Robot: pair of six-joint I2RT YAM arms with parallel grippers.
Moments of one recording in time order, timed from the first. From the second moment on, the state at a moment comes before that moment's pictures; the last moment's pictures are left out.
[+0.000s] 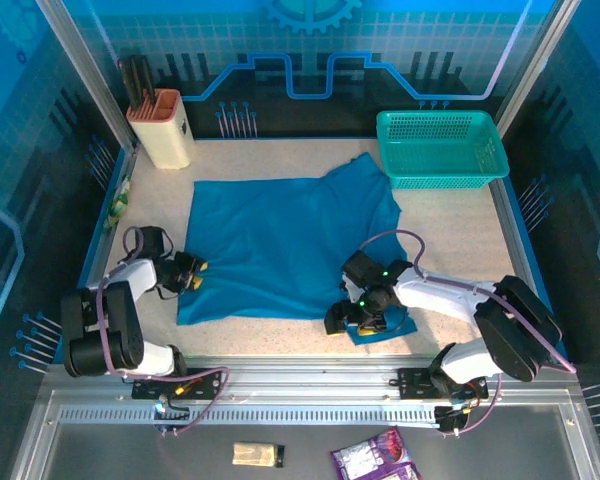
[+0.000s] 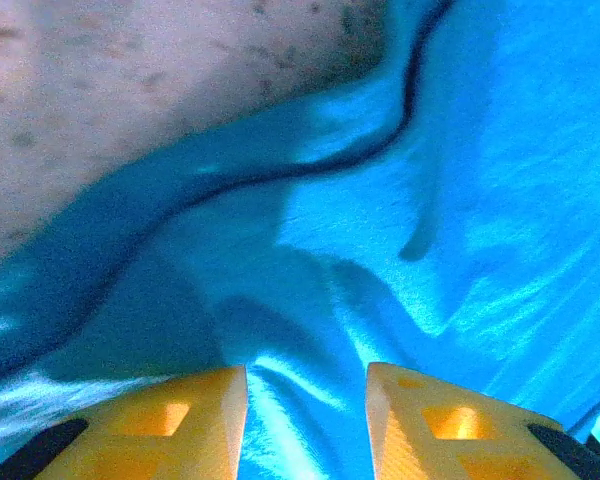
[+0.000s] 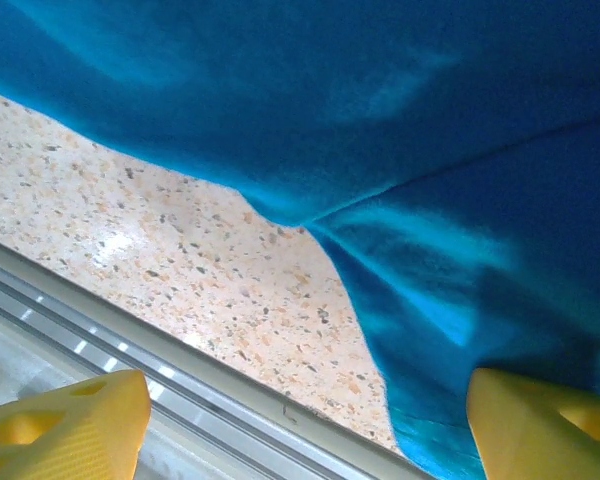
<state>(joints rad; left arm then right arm) 0.27 1.39 0.57 -0.37 0.44 -0.97 0.75 1.41 0.70 -0.69 -0.44 0.64</state>
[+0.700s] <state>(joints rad) 0.02 1.51 0.74 -0.52 0.33 -0.87 0.23 1.43 0.83 -0.69 -0.36 0.47</state>
